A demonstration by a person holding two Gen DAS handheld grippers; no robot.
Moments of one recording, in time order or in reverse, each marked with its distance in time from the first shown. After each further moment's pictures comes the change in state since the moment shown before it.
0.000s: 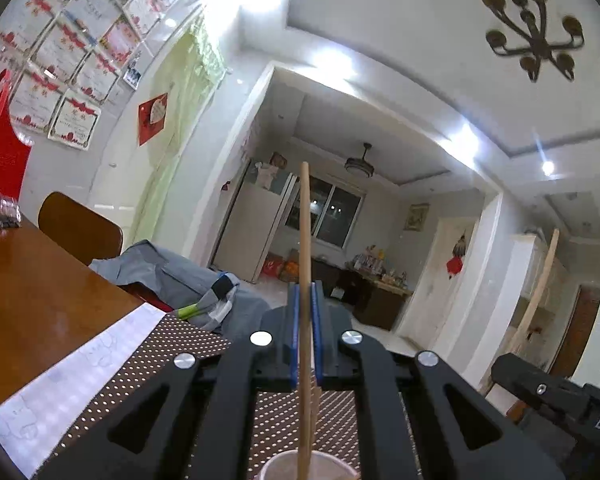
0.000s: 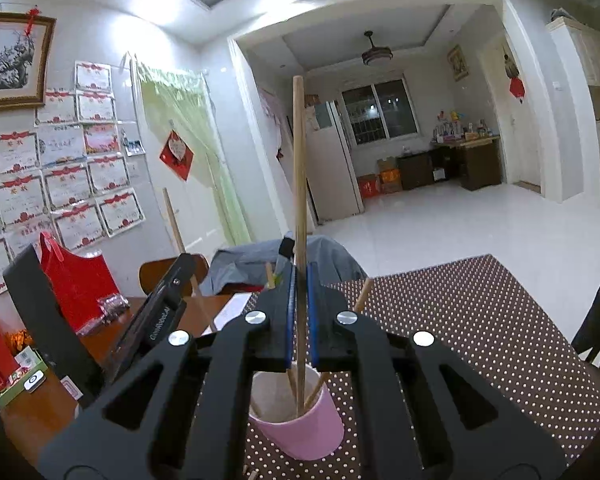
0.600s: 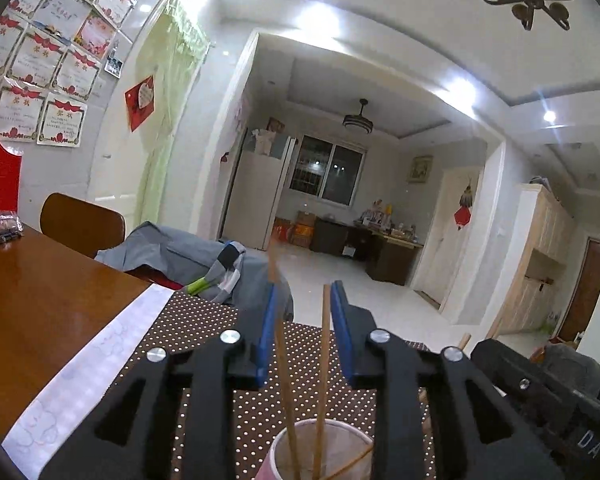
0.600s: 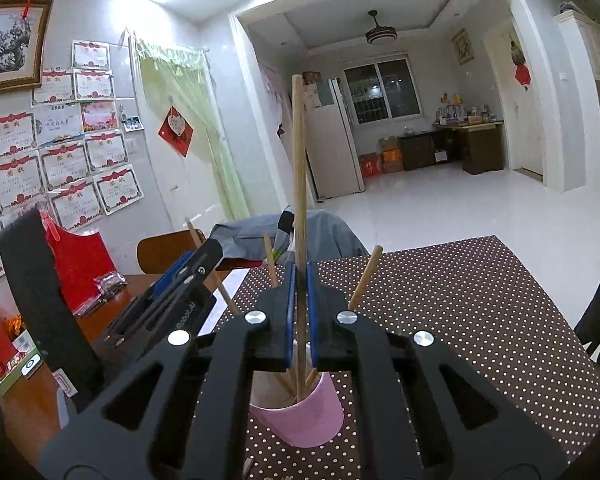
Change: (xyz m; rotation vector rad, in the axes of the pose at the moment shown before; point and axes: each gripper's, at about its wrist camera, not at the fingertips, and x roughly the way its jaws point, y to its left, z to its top) left arm 0.009 -0.012 -0.006 0.093 0.153 0.031; right arm 0.014 0.005 -0.011 -0.015 0.081 -0.003
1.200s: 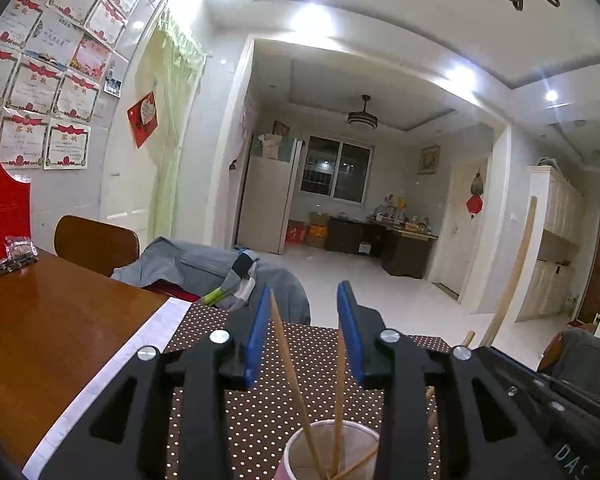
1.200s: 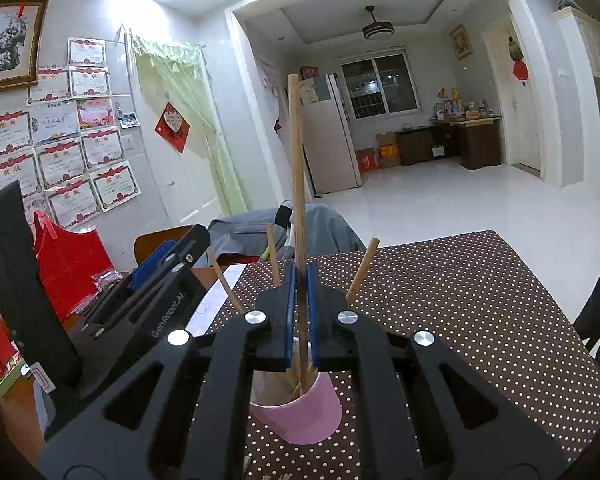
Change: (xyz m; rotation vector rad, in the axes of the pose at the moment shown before) left arm -0.010 -0.012 0.009 0.069 -0.009 0.059; right arm 0.002 -0.003 0.000 0.009 0.014 -0.009
